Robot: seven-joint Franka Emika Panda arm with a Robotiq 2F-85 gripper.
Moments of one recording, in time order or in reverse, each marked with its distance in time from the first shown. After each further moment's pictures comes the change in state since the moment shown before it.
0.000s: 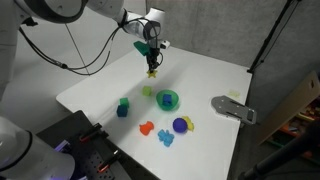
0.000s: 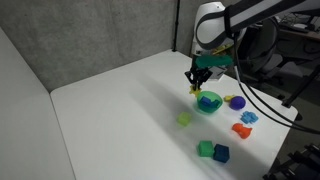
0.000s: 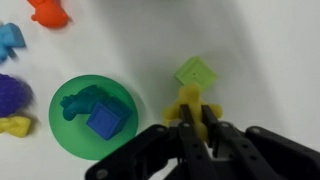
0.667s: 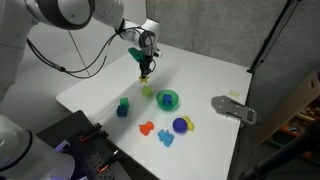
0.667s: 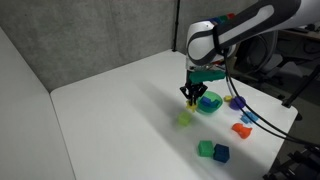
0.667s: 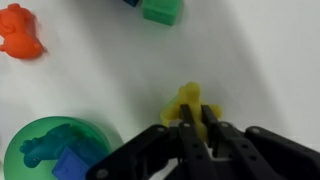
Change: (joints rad) arm 0.027 0.080 0.032 -0.002 0.045 -0.011 0.001
